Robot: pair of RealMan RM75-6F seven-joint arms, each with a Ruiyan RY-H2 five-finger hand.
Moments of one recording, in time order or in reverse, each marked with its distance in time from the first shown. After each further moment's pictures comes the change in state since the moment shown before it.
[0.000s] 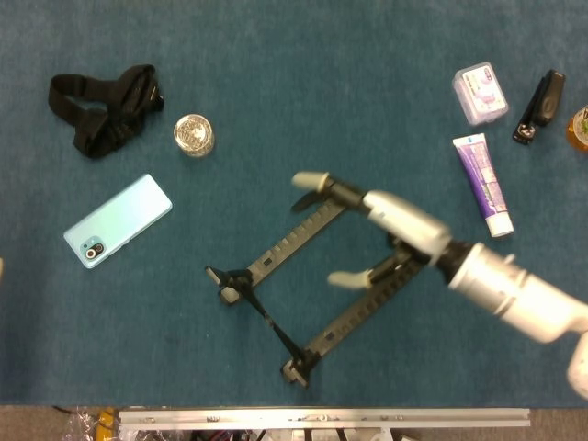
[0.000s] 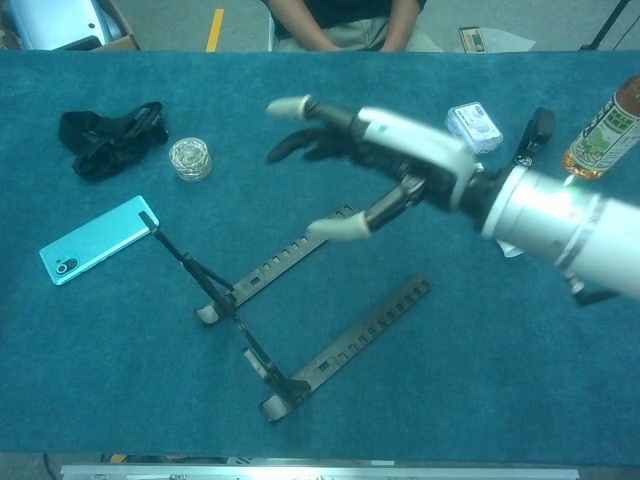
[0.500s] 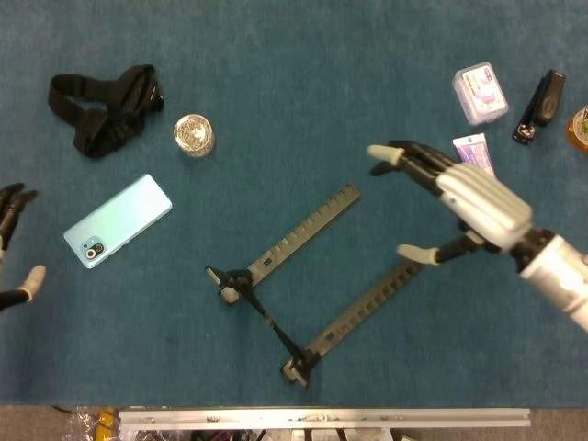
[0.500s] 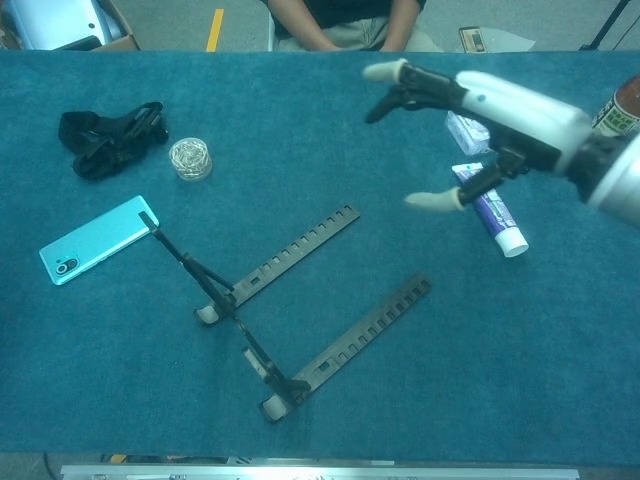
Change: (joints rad) left arm -0.073 0.009 0.036 -0.001 0.037 -0.138 -0.074; right arm -0.107 0.199 -0.056 -0.086 0.023 0.105 -0.390
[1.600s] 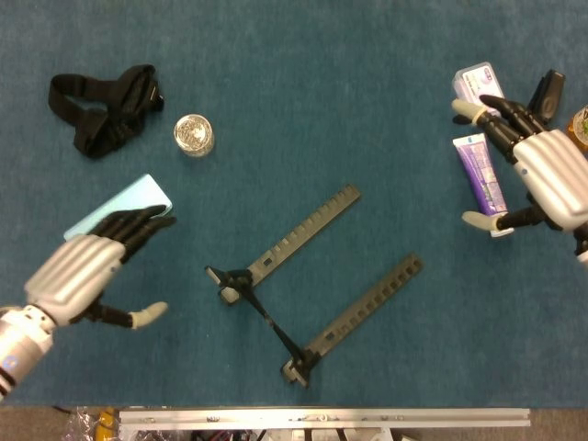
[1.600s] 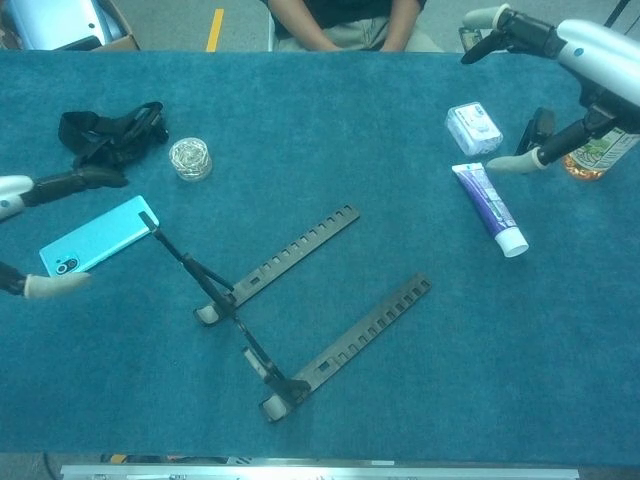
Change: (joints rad) left arm -0.300 0.154 0.071 -0.196 0.152 -0.400 -0.392; right arm -0.098 0.087 0.051 -0.035 0.130 0.100 -0.239
